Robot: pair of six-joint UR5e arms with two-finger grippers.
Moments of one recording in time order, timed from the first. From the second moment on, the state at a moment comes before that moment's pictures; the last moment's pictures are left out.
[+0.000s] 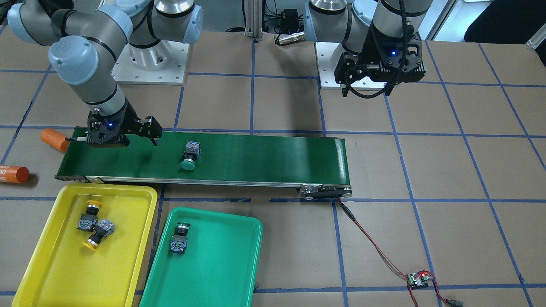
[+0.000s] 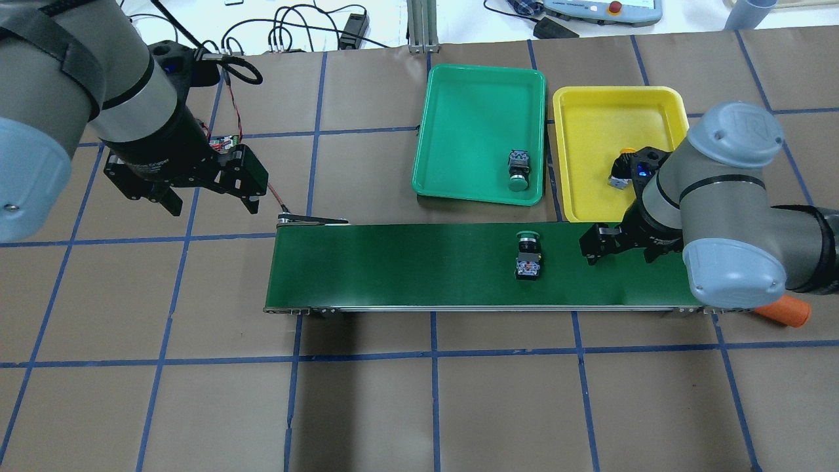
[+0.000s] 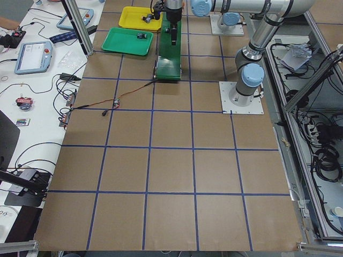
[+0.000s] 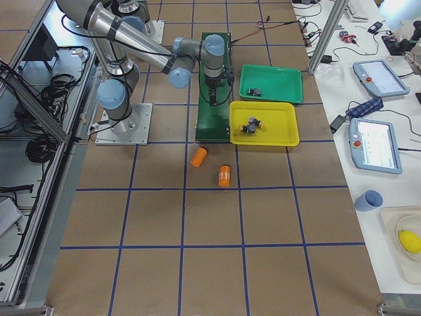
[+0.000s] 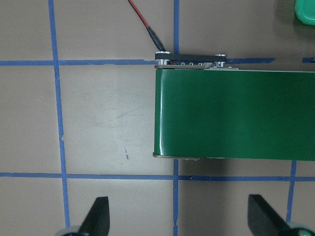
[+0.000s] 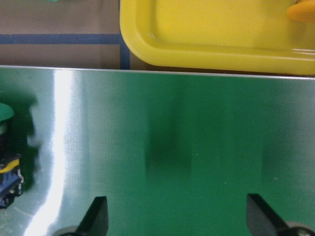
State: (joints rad) left arm -1.59 -1.45 -1.69 -1.59 1.62 -0.03; right arm 1.41 -1.57 2.16 -2.13 -1.49 -0.16
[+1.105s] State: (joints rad) left arm -1.59 -1.45 -1.69 -1.59 1.61 -0.03; right arm 1.51 -1.54 2.17 -2.16 -1.42 0.02
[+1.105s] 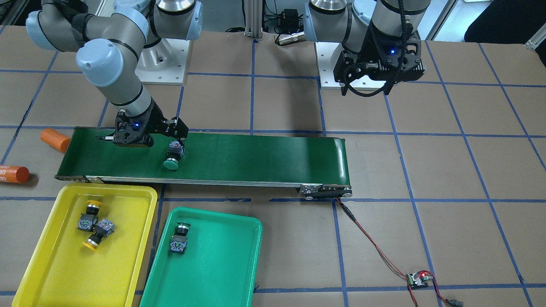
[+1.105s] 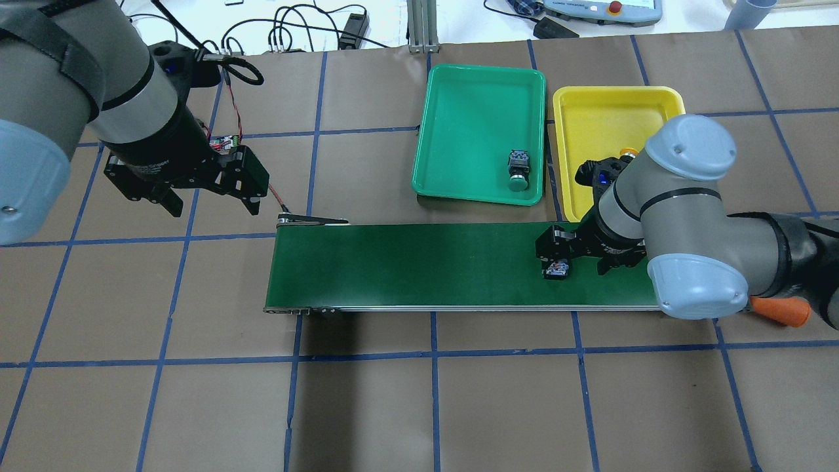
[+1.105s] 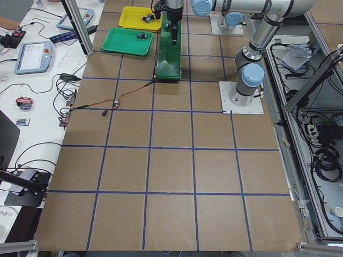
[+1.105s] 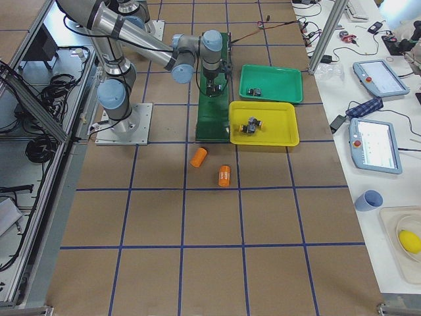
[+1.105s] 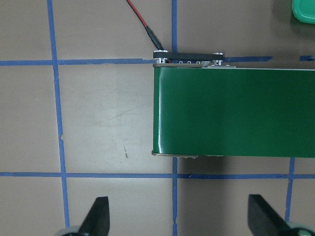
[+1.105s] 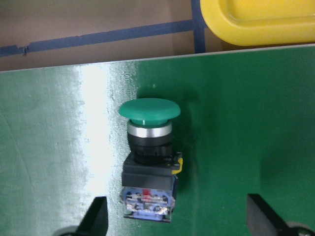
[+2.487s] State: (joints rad) left arm -1.60 -1.45 -1.72 -1.57 1.61 -0.03; right arm 1.57 -1.33 1.82 -2.11 -1.53 0.03
